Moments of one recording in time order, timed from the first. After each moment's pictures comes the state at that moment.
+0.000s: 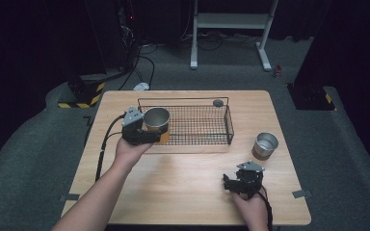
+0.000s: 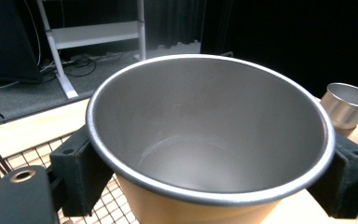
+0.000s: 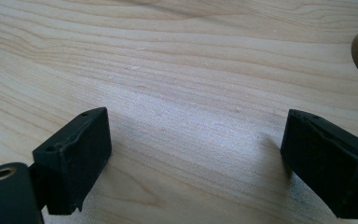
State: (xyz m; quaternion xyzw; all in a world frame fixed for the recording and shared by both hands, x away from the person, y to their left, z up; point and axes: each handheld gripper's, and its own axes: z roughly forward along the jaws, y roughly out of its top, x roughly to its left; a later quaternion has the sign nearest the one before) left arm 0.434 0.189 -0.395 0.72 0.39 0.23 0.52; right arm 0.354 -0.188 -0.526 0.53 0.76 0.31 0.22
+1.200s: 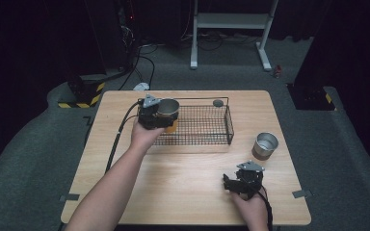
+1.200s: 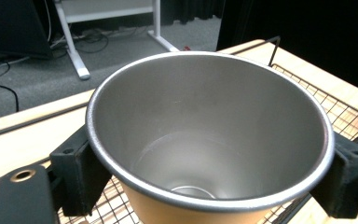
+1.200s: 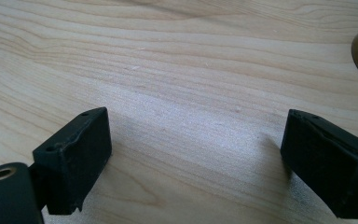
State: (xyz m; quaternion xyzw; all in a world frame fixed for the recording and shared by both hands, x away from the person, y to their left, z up) left arm 0.503 0.158 -0.415 0.74 0.43 0.22 0.47; right arm 0.354 -0.188 -0.526 0.53 0.76 0.31 0.22
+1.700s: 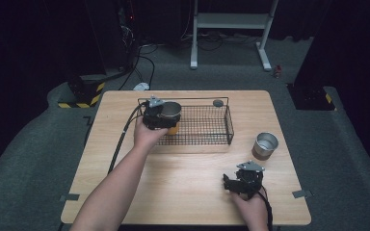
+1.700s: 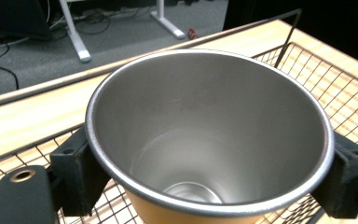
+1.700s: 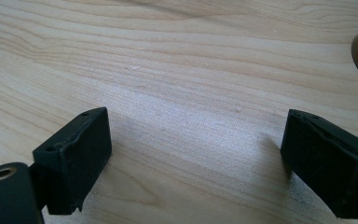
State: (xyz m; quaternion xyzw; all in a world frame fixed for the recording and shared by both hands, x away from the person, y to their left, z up) left arm 0.516 0.149 -0.432 0.75 0.44 0.21 0.44; right arm 0.354 -0.188 -0.526 0.53 0.76 0.31 0.22
